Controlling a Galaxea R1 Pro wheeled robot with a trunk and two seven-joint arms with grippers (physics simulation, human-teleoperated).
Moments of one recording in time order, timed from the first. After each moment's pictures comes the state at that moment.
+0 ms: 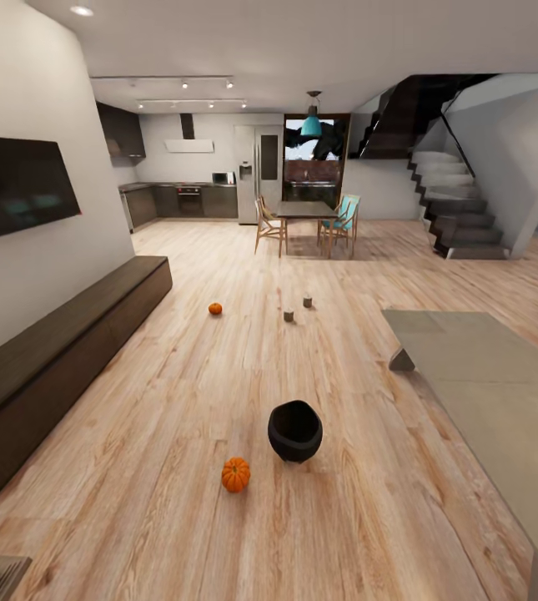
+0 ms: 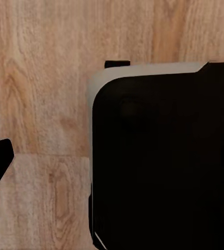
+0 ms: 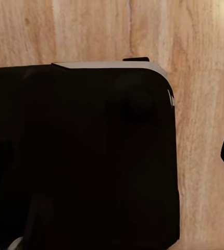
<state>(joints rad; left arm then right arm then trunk) 0.00 0.03 0.00 -0.12 0.00 -0.21 0.01 -0.02 0.03 0.00 0.03 -0.07 -0.37 0.00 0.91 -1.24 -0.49</state>
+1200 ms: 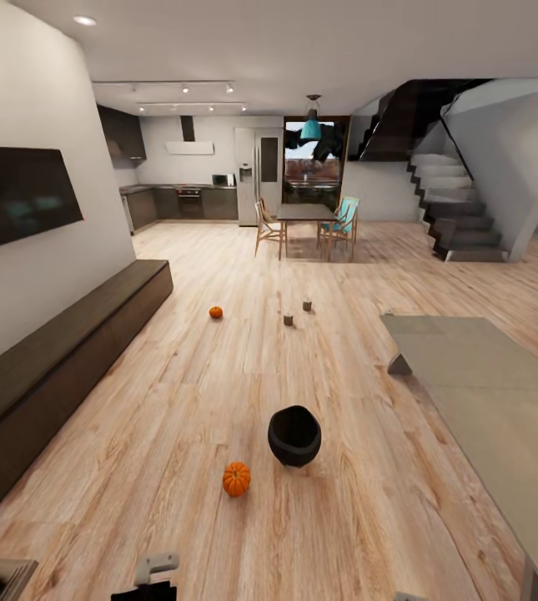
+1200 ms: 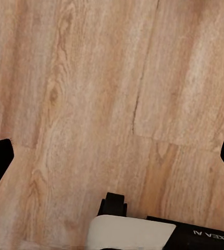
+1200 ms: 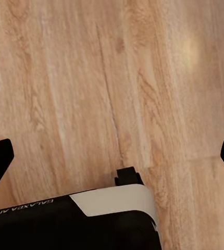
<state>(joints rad) -0.34 -0.02 0.01 -0.44 0.11 0.25 0.19 -0.06 0.03 0.00 -0.87 -0.19 0.41 -0.21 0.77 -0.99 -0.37</state>
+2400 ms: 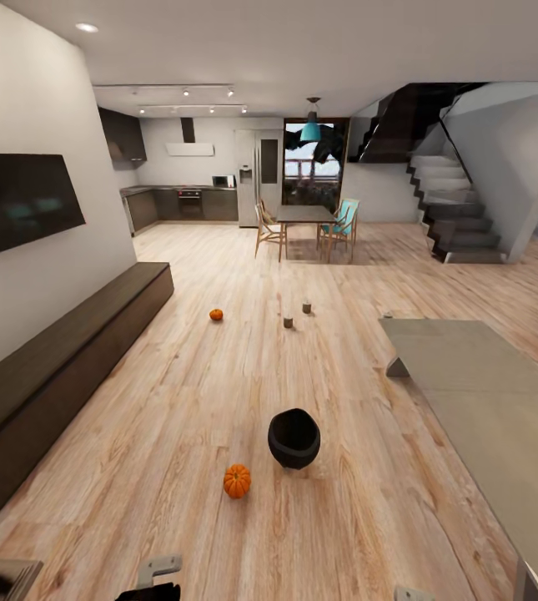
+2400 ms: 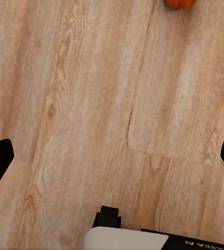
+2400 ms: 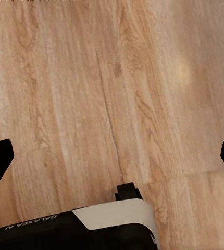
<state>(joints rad) -0.33 -0.03 0.00 -0.39 0.11 0.10 0.18 -0.06 0.03 0.00 -0.87 -0.19 0.32 -0.21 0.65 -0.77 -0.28</state>
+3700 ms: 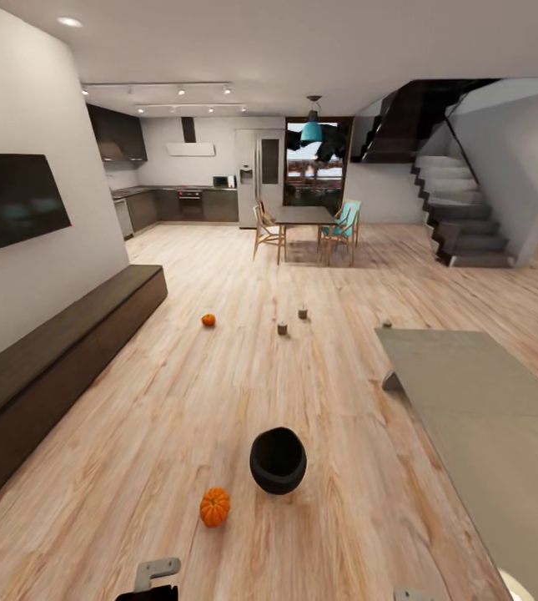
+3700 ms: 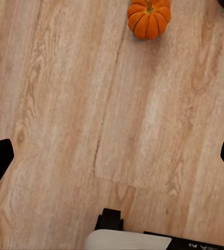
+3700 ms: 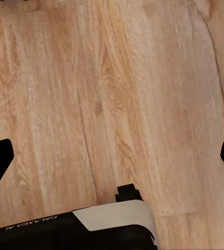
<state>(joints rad) -0.33 -0.02 -0.02 -0.37 0.12 0.07 0.17 -0.06 0.03 0.01 -0.87 -0.18 0.31 -0.21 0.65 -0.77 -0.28</state>
